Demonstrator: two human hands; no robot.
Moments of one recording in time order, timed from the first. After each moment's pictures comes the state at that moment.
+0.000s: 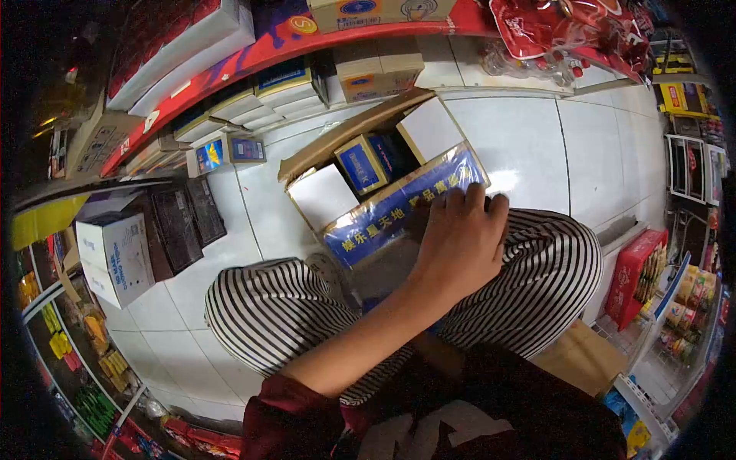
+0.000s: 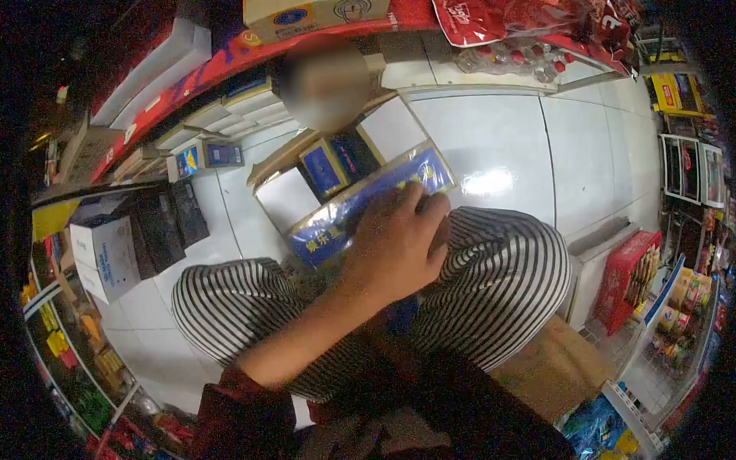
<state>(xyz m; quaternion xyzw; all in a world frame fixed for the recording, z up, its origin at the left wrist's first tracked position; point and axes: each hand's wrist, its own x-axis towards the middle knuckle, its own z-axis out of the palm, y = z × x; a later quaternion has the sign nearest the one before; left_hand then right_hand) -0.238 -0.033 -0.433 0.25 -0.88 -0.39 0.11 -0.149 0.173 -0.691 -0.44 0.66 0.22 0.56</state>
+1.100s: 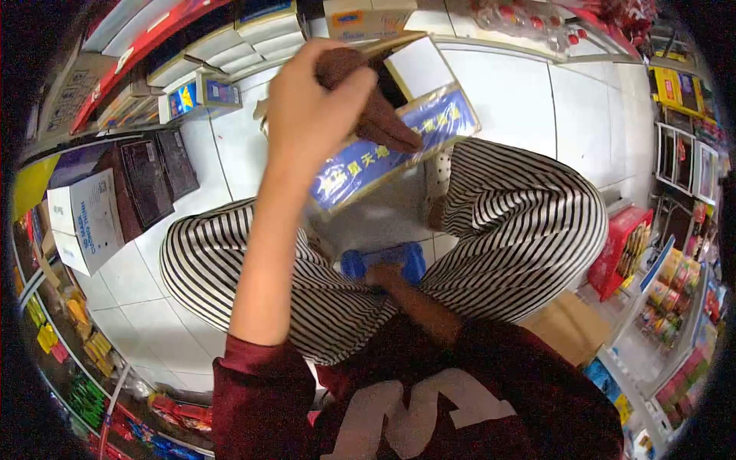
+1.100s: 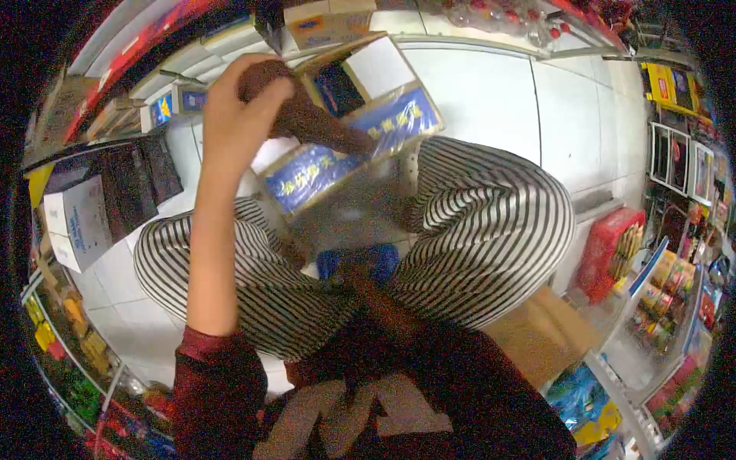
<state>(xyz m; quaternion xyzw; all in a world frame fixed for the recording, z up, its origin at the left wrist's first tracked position) -0.168 -0.115 -0.460 0.45 -0.69 -0.46 0.32 -0.149 0.206 -0.681 -0.42 0.68 0.23 0.55</state>
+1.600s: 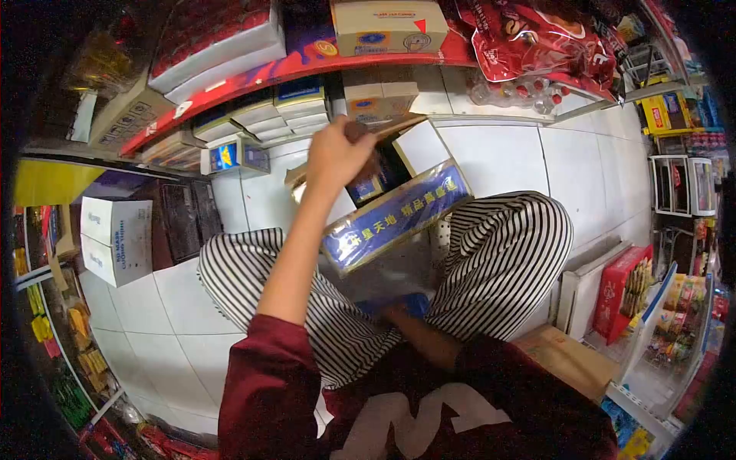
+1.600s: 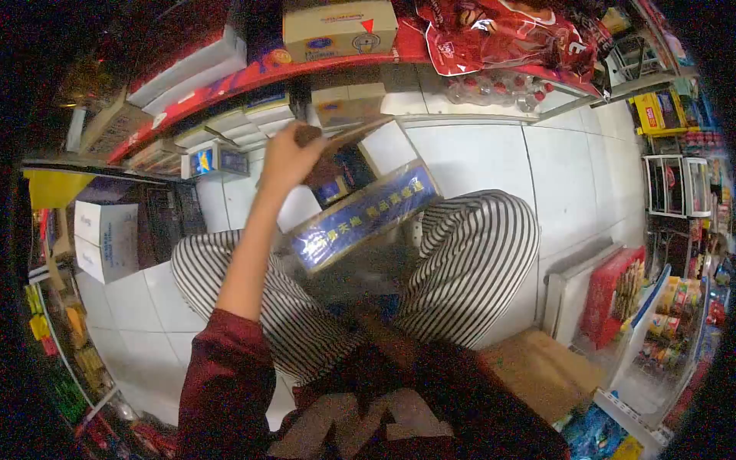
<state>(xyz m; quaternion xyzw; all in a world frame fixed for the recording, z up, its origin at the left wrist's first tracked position) -0.186 -0.155 -0.488 0.50 -0.75 -0.37 0.22 -0.171 0.173 -0.693 -0.46 0.66 0.23 0.54</state>
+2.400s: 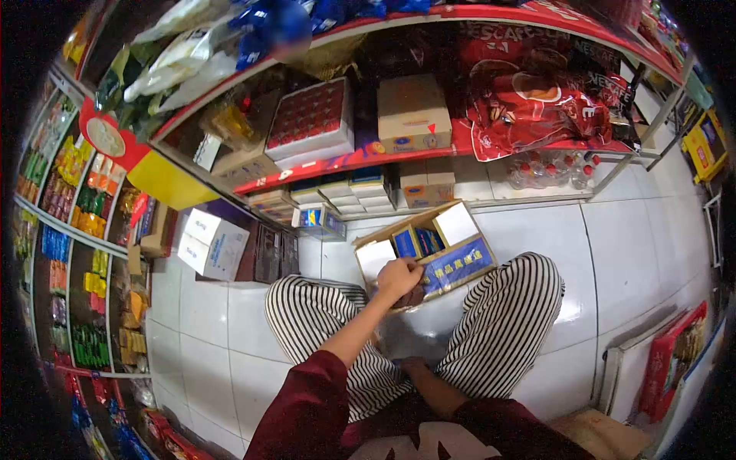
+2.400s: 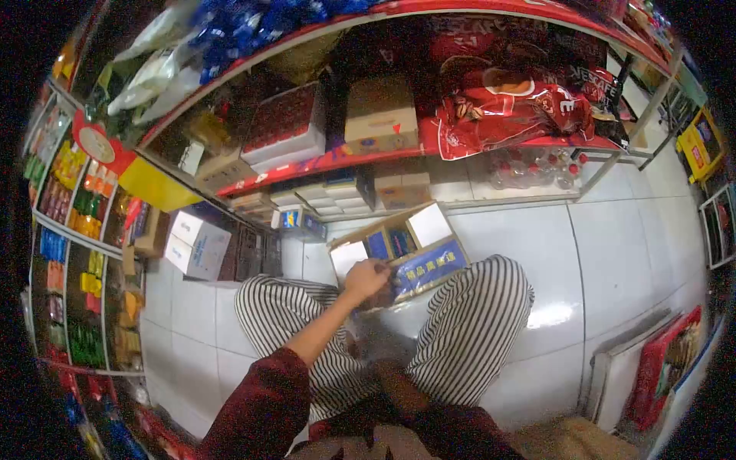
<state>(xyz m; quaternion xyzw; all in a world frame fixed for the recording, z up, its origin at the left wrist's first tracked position) -0.178 -0.044 -0.527 0.56 -0.76 -0.33 0.03 -0.142 0.162 -0.719 -0.55 0.64 0.16 0.51</state>
